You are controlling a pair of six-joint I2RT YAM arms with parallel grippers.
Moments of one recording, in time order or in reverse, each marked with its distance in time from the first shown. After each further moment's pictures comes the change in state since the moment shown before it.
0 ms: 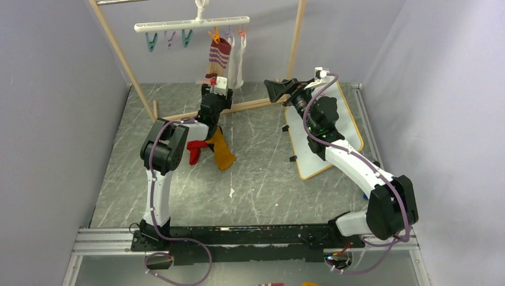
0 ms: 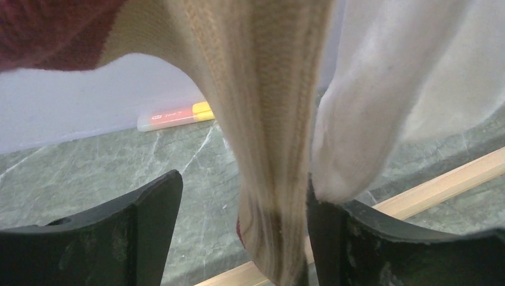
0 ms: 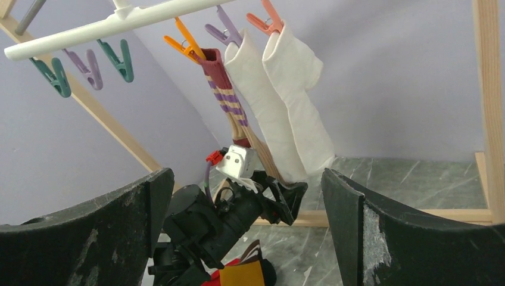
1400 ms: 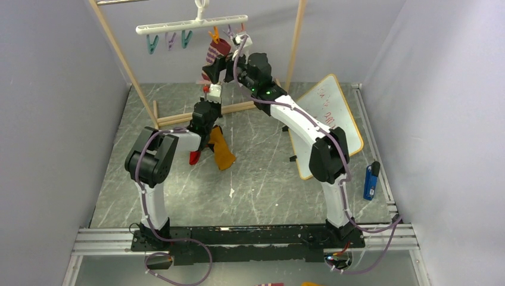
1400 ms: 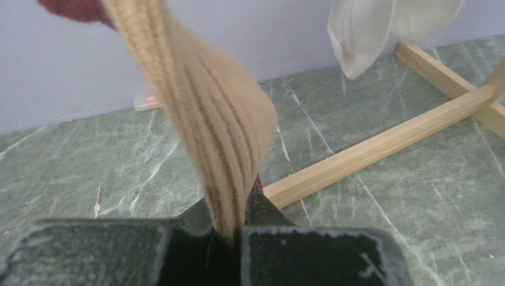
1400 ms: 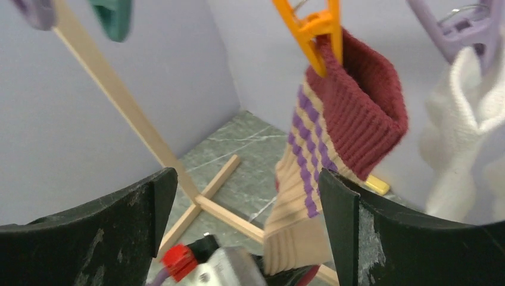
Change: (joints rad) left arm -0.005 -0.217 -0.267 0.048 0.061 -0.055; right arm 0.209 0.735 1.019 -0.437 -0.134 -0.278
